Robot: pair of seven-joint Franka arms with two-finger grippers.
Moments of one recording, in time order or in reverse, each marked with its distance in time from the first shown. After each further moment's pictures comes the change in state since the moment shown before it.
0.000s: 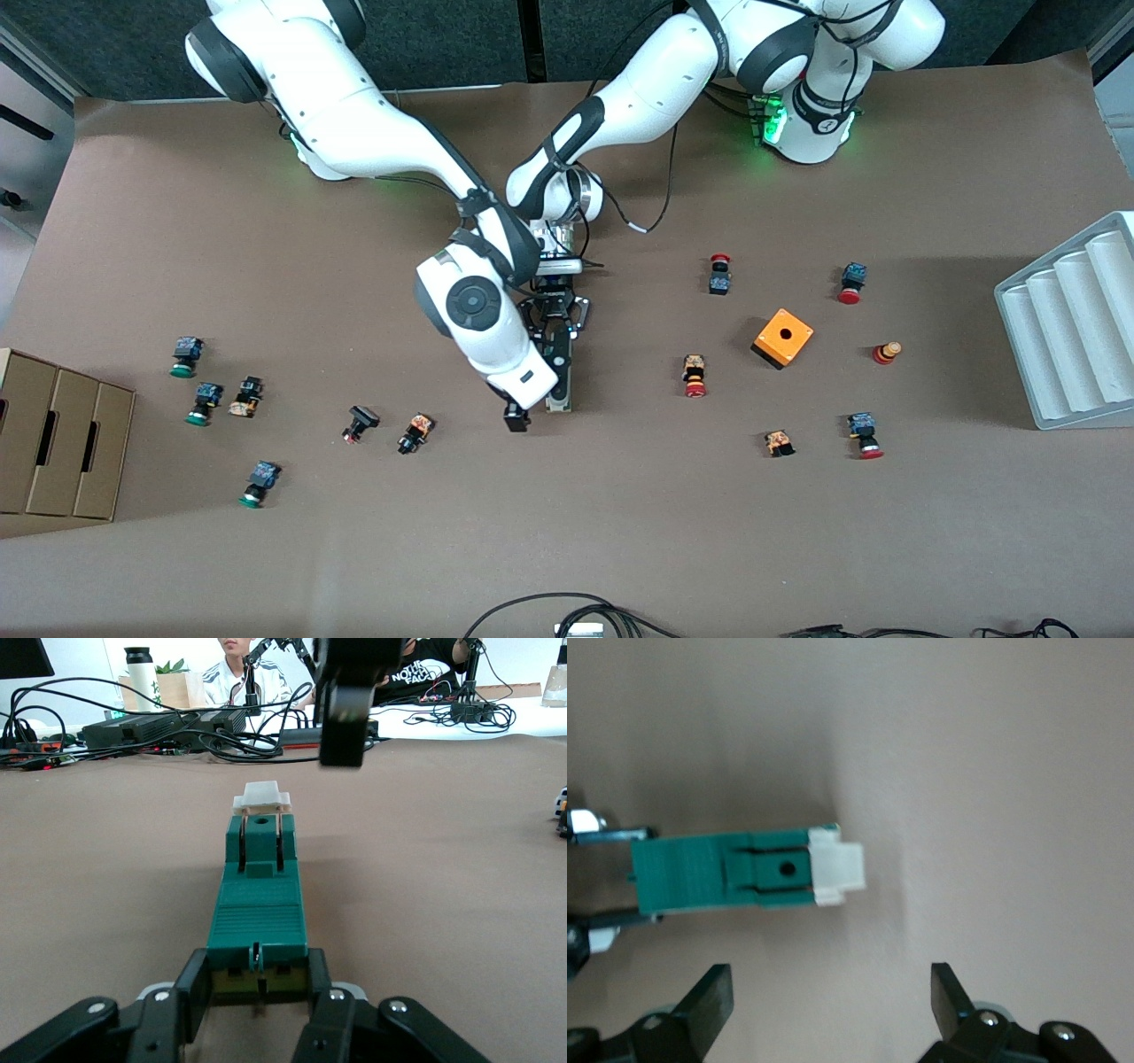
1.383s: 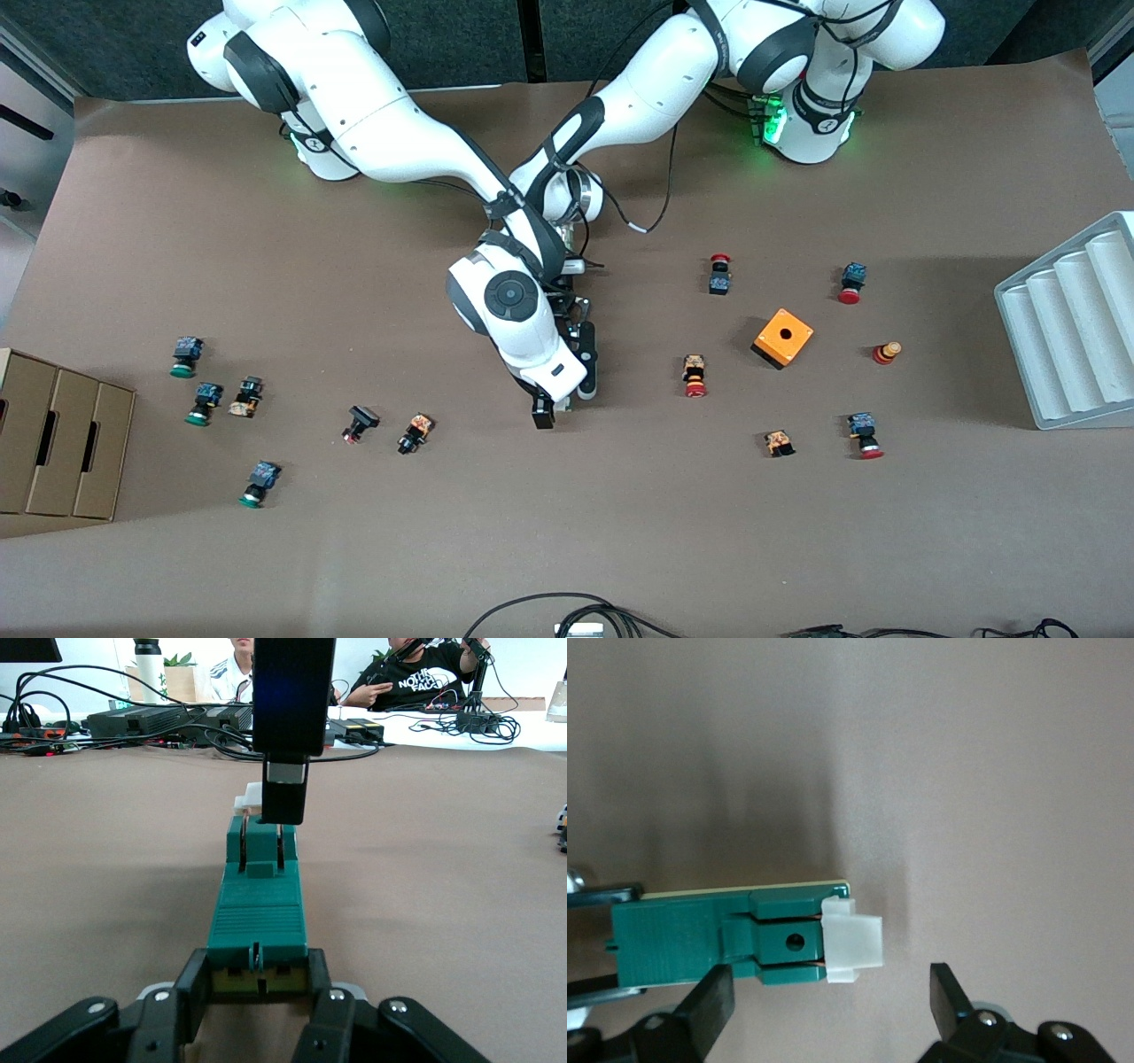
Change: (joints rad) left arm 0.000 0.000 0.000 0.000 0.000 0.001 -0.047; right arm 0.077 0.068 -0.053 0.069 0.000 0.021 0.023
